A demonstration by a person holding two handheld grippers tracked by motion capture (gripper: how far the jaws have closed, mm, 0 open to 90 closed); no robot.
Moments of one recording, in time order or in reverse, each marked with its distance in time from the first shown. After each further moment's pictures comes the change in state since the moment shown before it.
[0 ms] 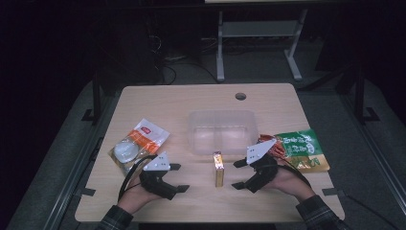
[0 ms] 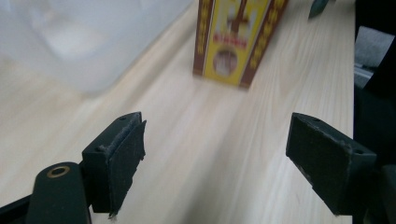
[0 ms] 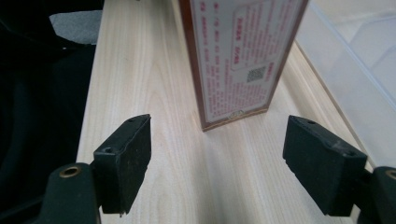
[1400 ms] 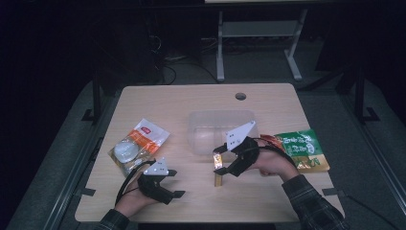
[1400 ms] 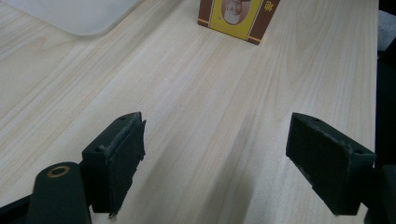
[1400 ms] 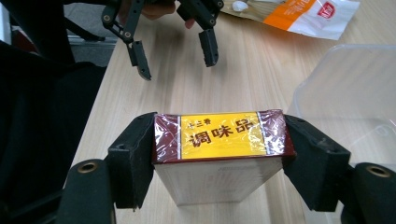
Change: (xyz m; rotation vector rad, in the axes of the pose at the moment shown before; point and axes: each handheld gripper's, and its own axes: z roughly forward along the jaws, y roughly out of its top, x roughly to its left) left arm 0.007 -0.020 0.009 0.062 -0.003 -0.011; right arm -0.017 0.073 0.012 -0.018 0.054 -0.232
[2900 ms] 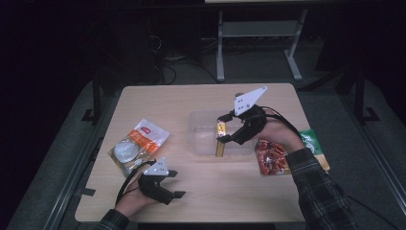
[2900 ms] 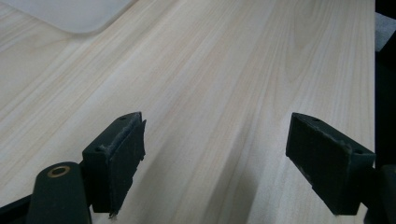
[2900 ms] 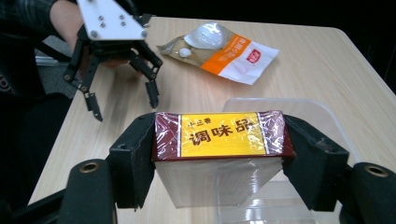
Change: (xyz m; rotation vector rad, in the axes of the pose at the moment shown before) left arm 0.003 -0.002 0.002 0.010 -0.018 0.012; right arm -0.050 0.039 -0.056 -0.065 -0.087 0.013
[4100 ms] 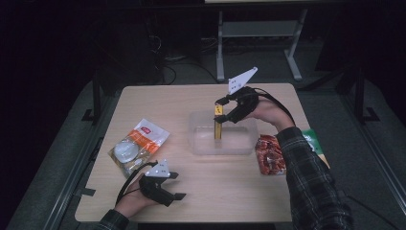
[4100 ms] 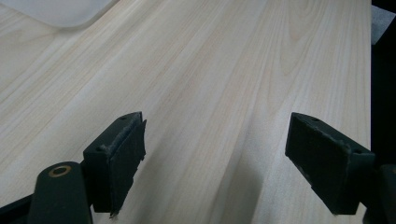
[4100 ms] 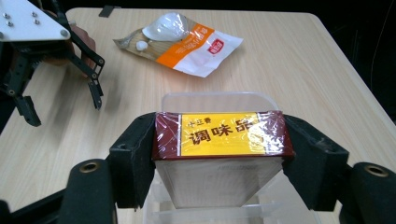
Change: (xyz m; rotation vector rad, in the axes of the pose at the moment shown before) left arm -0.003 -0.001 0.003 0.015 -0.015 -0.002; right arm -0.068 0.002 0.015 0.038 -0.021 0.028
